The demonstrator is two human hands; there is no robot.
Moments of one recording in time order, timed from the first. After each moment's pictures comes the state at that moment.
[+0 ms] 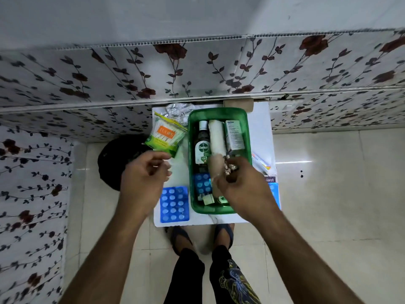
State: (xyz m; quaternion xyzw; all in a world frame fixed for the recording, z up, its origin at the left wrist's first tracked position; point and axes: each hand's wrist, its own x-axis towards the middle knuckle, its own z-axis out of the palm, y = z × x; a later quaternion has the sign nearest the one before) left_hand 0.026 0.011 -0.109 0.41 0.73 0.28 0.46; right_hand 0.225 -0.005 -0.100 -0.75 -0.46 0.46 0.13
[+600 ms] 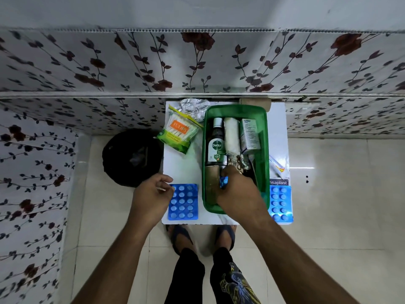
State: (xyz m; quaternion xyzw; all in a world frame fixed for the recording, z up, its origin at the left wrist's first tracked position) left_hand -0.011 -0.032 -0.174 0.40 0.79 0.14 0.45; right_hand 0.189 -0.009 -0.135 -0.72 -0.53 0.44 0.02
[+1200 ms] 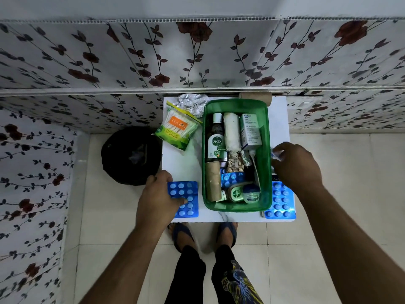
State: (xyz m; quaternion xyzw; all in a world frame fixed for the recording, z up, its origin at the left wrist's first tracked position) left_hand 0.000 -0.042 -0.189 0.51 0.78 0.03 0.36; right_hand 0.300 0.026 -0.180 -0.80 -0.51 0.30 0.00
